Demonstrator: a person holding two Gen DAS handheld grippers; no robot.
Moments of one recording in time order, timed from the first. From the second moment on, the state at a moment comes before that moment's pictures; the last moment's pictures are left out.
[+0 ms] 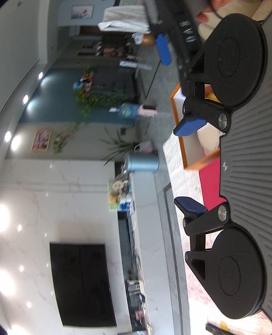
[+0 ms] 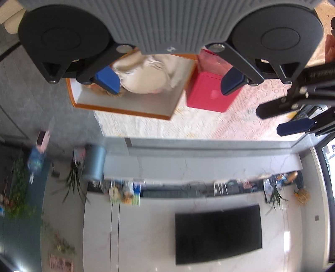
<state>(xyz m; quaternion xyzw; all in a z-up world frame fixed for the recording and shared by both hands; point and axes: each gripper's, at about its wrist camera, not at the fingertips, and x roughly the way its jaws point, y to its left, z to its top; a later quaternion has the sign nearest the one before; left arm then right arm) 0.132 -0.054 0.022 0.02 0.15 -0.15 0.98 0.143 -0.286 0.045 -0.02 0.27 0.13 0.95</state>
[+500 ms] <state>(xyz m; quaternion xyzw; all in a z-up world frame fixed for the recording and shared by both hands) 0.096 -0.032 -0.030 0.03 0.11 -0.03 0.99 0.061 -0.236 -0.019 0.01 0.14 0.03 0.99</state>
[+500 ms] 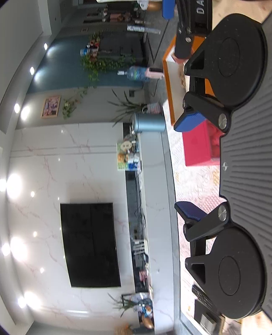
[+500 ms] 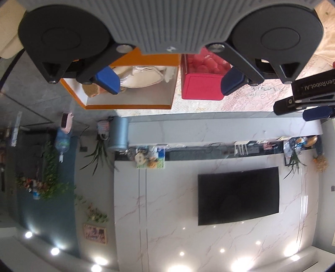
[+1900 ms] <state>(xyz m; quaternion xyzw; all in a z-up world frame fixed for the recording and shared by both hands) 0.092 -0.003 -0.093 0.02 0.28 0.02 0.96 0.089 -0.238 -0.078 0.06 0.23 0.01 0.97</state>
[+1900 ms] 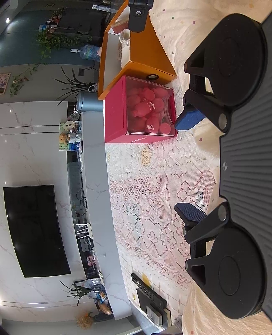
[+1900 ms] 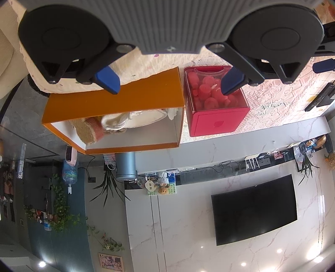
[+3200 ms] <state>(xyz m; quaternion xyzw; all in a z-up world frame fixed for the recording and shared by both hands) 0.093 -0.005 -0.092 0.02 0.27 0.02 0.96 0.087 -0.240 -0.076 0.06 0.22 0.01 0.97</state>
